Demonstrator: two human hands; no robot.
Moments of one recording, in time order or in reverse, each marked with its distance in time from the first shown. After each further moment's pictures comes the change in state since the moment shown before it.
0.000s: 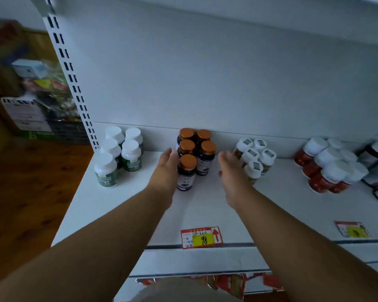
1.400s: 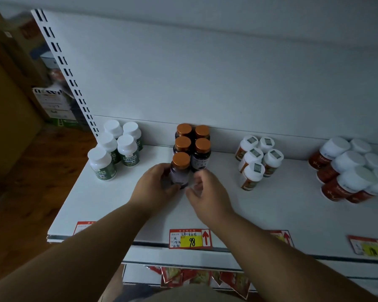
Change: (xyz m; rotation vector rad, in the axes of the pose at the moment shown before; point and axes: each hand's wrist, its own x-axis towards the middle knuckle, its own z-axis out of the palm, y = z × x) left_hand 0.011 -0.049 -0.019 0.899 0.141 0.359; right_hand -0.017 0.044 0.004 -0.503 -0.231 -0.438
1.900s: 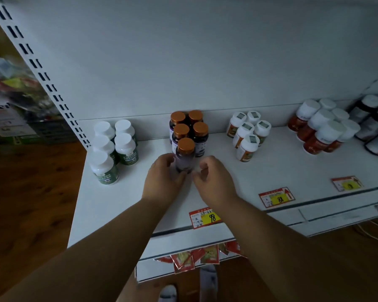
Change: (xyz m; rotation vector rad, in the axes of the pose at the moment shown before) left_hand -0.006 0.001 -0.016 -0.116 -0.096 0.019; right_hand -0.018 -0.031 0.023 -0.034 0.252 0.171
